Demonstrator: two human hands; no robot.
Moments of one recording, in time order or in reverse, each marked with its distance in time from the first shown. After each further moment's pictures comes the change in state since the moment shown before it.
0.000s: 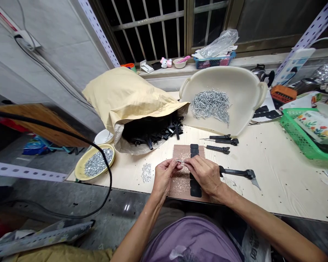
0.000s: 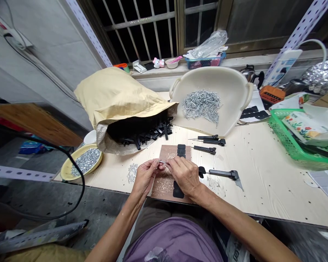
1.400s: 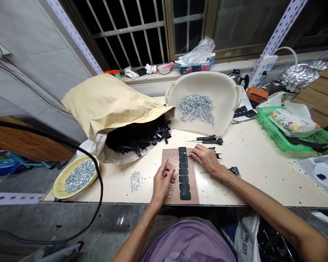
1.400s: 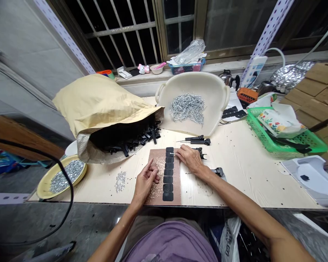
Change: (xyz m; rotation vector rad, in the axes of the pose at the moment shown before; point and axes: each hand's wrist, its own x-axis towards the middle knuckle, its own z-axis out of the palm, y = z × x) left_hand 0.006 -0.033 0.004 0.431 -0.044 0.082; right_hand -0.002 0.107 0.018 0.023 -0.155 0.080
